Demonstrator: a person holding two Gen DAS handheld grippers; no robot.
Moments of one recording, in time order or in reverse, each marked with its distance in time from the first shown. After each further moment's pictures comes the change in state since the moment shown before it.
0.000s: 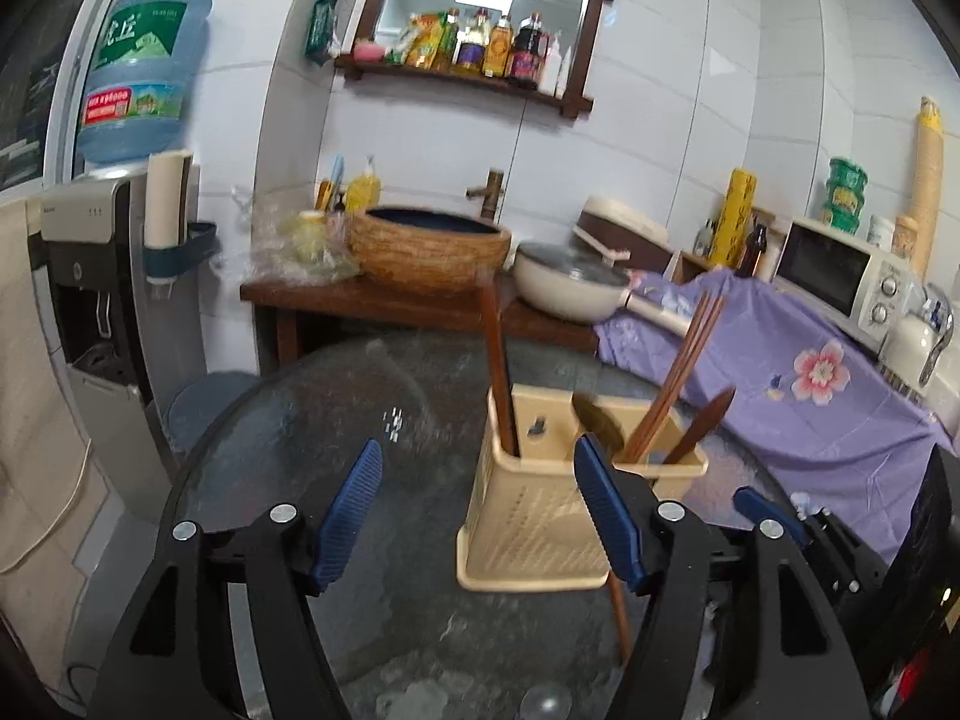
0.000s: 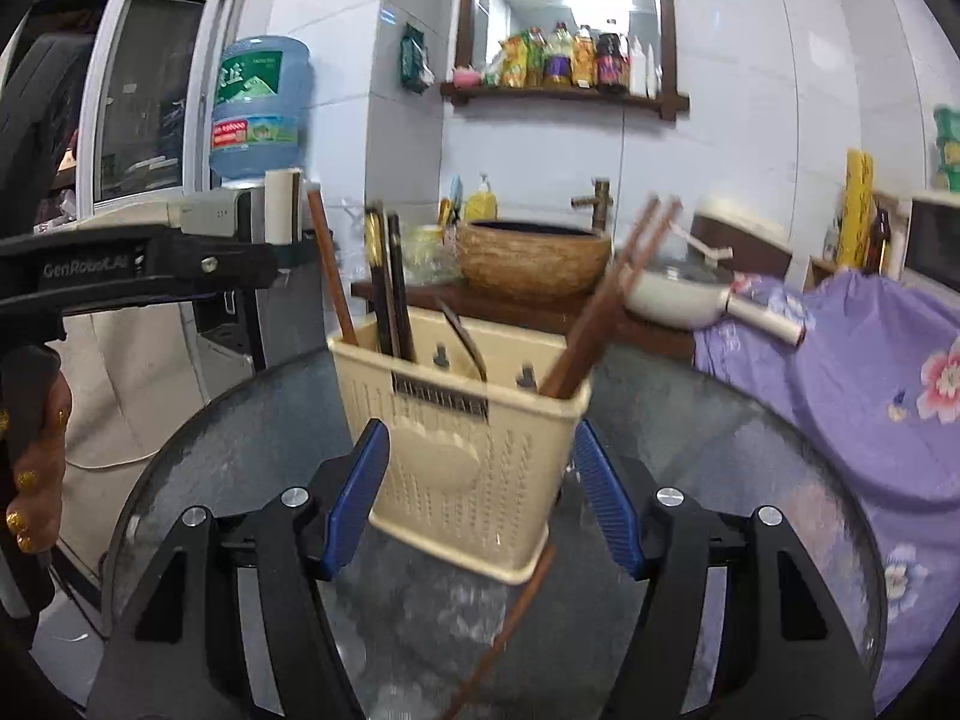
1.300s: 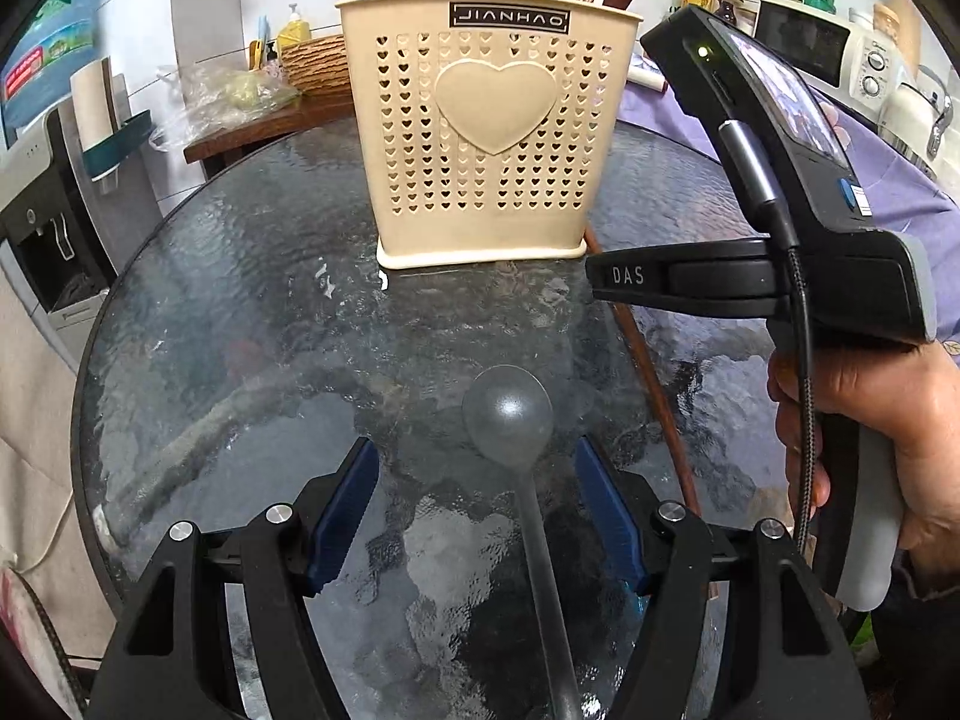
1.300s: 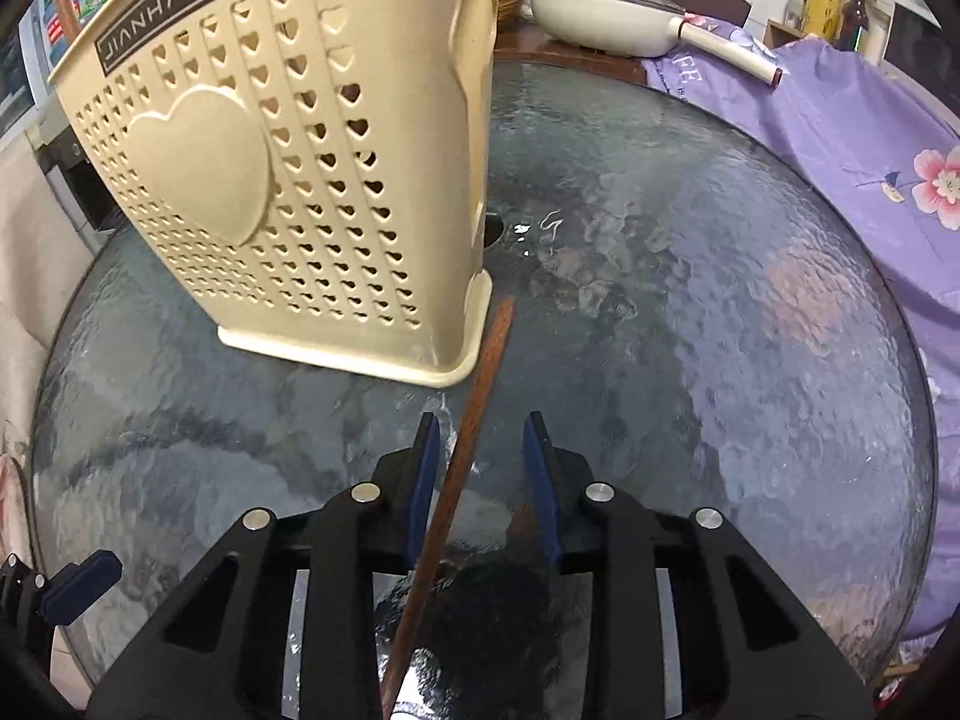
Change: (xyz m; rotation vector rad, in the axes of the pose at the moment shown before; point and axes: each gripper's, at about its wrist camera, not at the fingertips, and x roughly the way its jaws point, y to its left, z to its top) left arm 0.037 -0.048 -0.151 0.193 0.390 0.024; right arm 0.114 -0.016 -0.059 0.171 0.525 -0.158
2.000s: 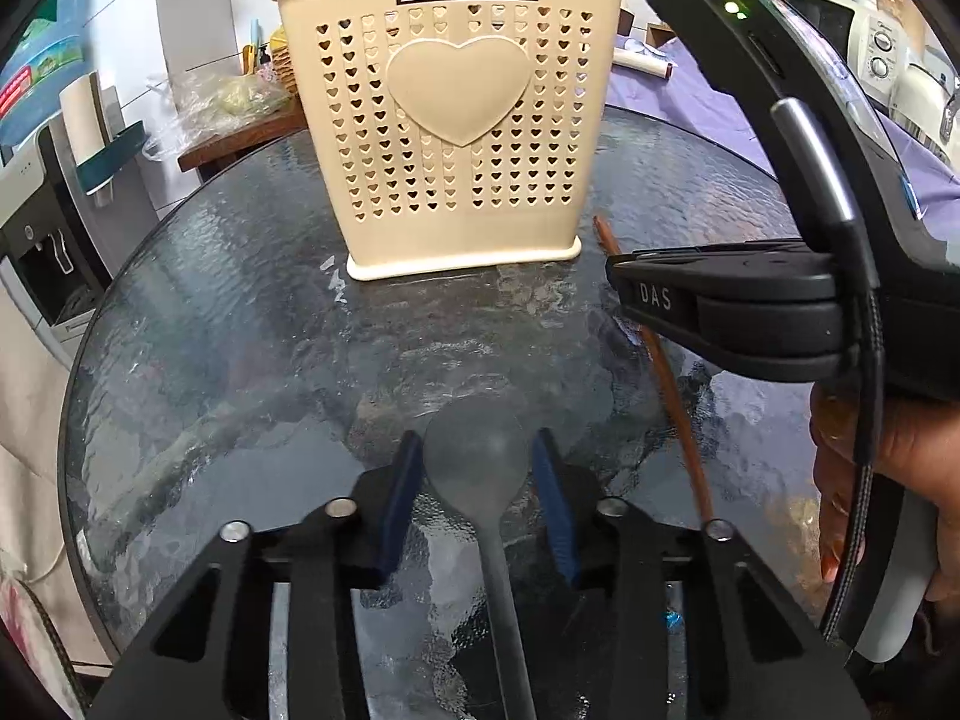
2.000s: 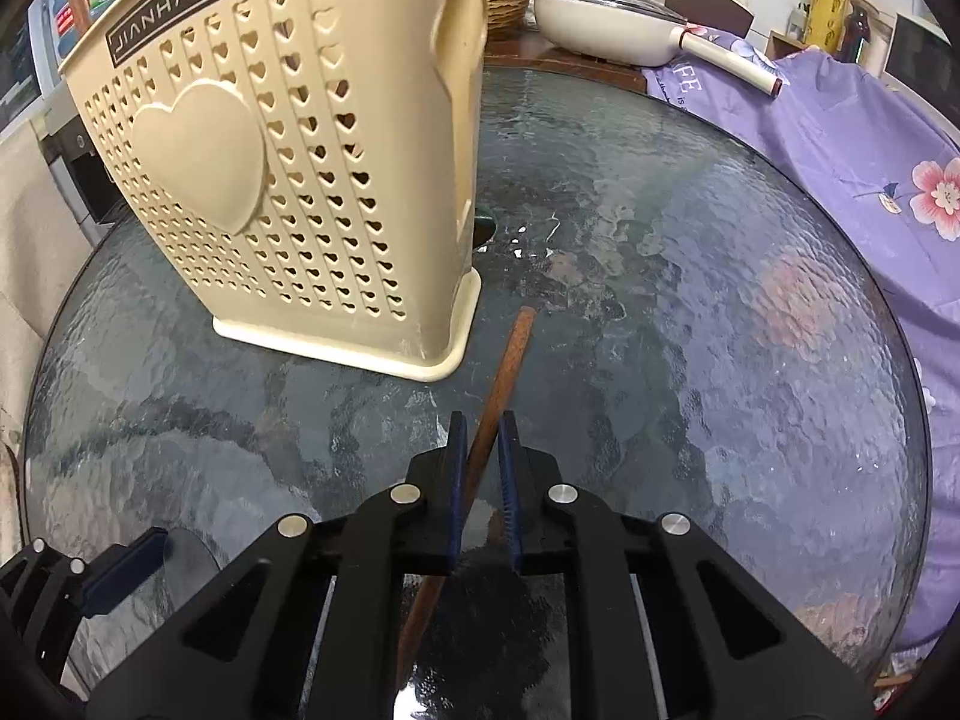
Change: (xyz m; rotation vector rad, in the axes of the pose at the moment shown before) left arm 0.019 -0.019 0.013 0.022 0.010 0.037; right arm -0.002 -0.002 -0.003 -0.003 -0.013 0.009
